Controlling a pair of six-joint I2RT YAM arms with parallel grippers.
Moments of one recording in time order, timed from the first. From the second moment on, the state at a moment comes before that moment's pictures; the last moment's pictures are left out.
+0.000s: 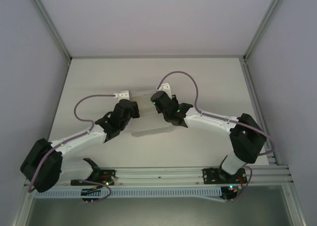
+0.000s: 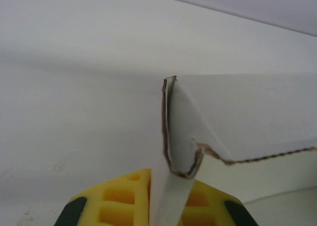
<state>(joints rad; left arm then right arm) -0.73 1.22 0.63 0.03 -0.41 -0.59 0.92 1.60 1.10 -0.27 0.62 0.38</state>
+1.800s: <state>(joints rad) -0.62 1.61 1.37 -0.67 0.14 0.61 0.56 0.80 0.69 -0.38 0.20 0.44</state>
